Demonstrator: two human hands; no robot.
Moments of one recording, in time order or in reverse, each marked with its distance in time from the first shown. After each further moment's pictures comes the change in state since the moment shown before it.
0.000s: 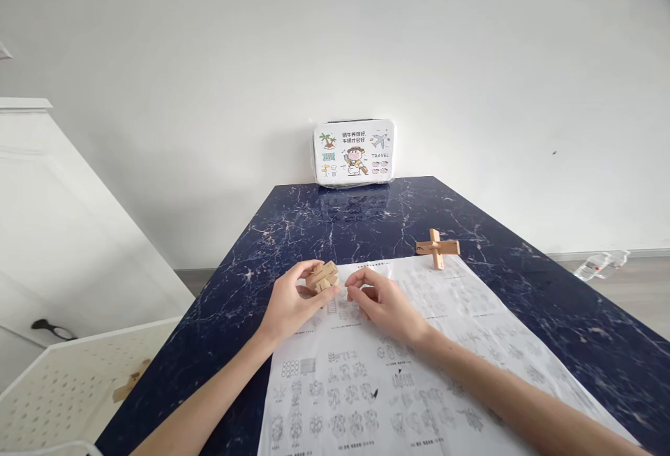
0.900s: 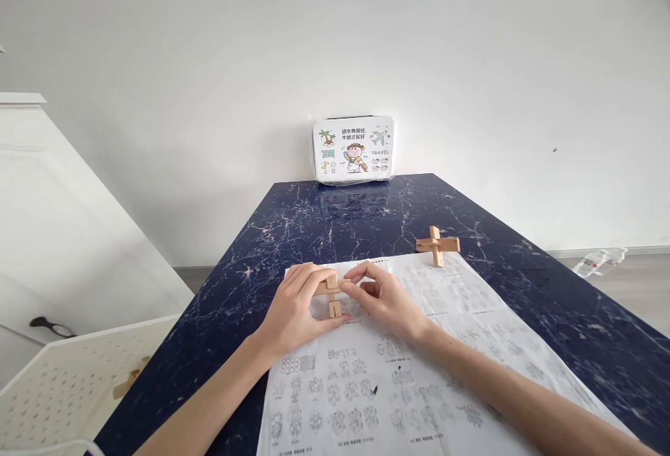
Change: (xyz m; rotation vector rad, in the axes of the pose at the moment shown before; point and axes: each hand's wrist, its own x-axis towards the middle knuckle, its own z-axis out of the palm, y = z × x) left_hand -0.008 -0.005 0.001 0.489 -0.014 0.600; right_hand 0.001 0.000 -0.001 0.072 0.024 -0.059
